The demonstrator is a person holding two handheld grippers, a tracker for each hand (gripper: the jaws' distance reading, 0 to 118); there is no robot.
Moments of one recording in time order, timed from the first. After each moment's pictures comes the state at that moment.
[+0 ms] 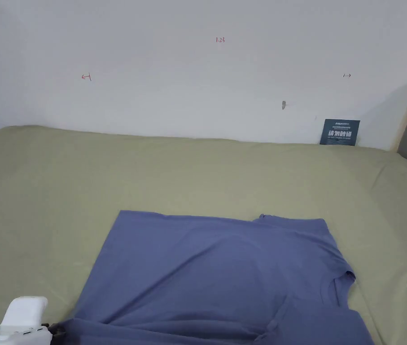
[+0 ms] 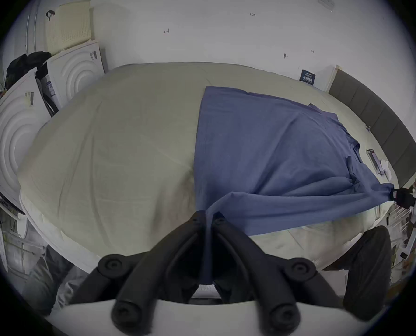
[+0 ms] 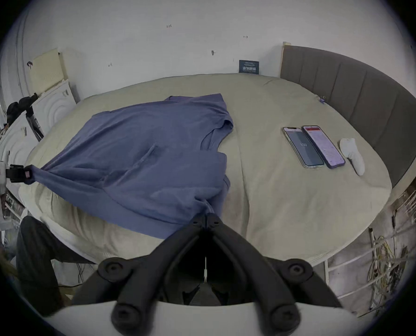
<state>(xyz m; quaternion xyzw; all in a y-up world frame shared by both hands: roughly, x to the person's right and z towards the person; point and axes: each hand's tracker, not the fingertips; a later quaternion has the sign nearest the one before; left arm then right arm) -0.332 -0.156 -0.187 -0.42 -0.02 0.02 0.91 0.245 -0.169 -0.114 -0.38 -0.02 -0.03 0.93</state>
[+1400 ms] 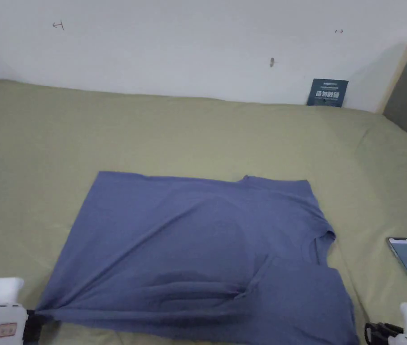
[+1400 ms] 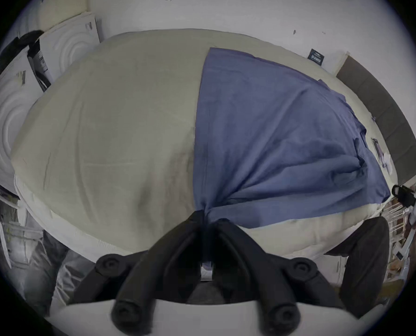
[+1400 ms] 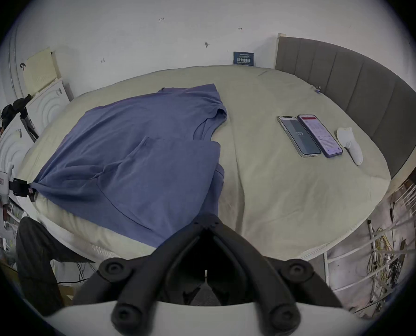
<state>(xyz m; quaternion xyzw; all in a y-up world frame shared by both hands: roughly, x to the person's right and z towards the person) -0.334 -0.184 -0.194 -0.51 -0.02 0.03 0.86 0.250 -0.171 -0.109 -0.39 -0.04 -0.04 0.92</state>
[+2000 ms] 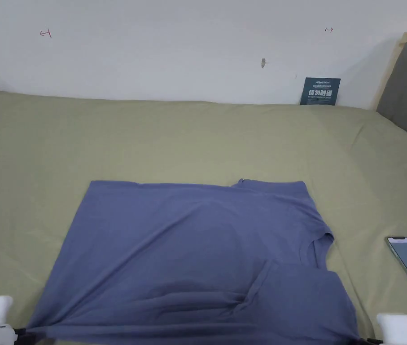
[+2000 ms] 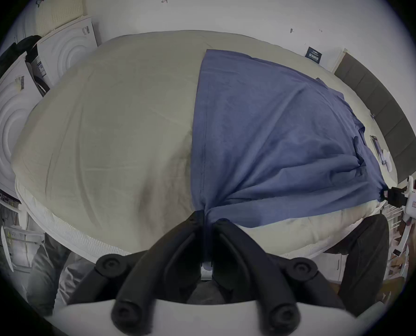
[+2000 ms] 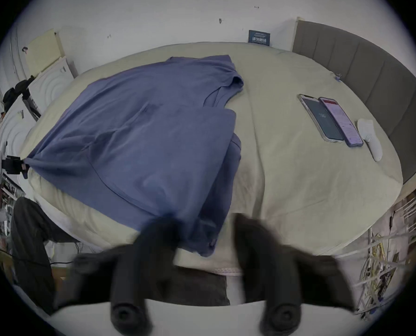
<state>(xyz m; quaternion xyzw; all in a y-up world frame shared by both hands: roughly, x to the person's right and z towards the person) -0.331 -0.175 -0.193 -0.51 -0.02 0.03 0.86 0.249 -0.203 -0.129 -0.46 0.00 -0.04 0.89</state>
